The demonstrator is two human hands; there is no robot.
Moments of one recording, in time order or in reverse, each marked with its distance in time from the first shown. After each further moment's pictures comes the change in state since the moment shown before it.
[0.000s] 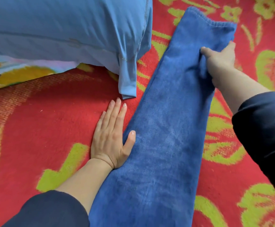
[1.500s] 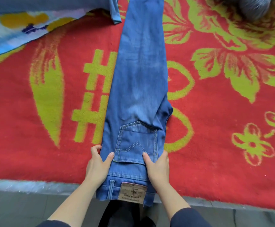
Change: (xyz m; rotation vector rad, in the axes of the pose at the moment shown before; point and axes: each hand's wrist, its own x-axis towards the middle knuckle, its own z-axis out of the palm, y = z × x) left_hand -0.479 -0.041 -0.096 -0.341 -0.388 -0.589; right_hand -0.716 0.206 -0.134 -0.025 -0.300 0.514
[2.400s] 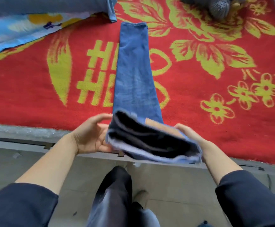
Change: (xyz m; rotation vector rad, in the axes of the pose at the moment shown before) left_hand -0.173 0.045 -0.058 -0.713 -1.019 -0.188; right_hand -0.088 0.075 -0.198 0.450 -0.746 0.207
